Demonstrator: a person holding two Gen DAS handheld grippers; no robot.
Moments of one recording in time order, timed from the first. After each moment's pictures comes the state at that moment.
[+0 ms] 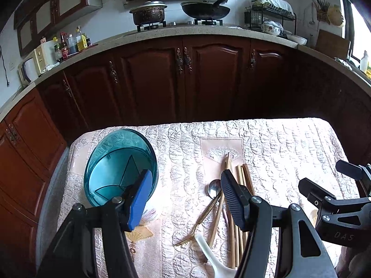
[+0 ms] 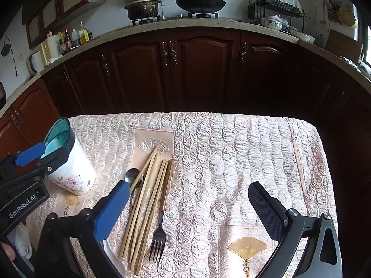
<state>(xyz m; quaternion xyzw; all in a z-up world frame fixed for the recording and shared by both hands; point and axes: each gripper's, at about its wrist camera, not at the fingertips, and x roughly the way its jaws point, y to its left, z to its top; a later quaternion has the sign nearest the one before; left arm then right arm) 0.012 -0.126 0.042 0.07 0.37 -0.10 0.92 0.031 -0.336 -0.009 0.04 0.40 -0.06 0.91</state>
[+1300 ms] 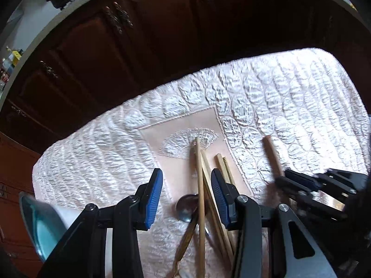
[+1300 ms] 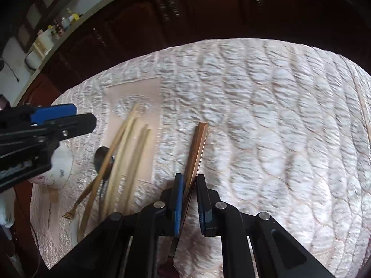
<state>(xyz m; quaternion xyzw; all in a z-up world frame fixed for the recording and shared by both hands) 0.123 -0.237 -0.045 0.22 0.51 -0.18 0.81 0.104 -0.377 -0.138 0.15 0.49 0.02 0.86</state>
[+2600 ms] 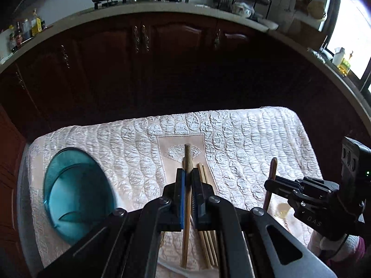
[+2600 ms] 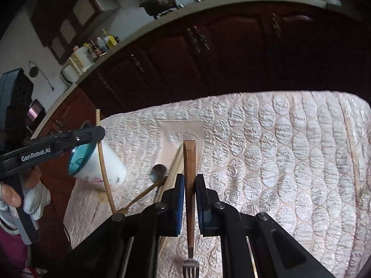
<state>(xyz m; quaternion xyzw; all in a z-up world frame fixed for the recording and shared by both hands) 0.090 -0.158 0.024 0.04 0.45 -0.24 0.86 0.037 -0.375 -0.031 0.14 0.40 0.11 0.90</state>
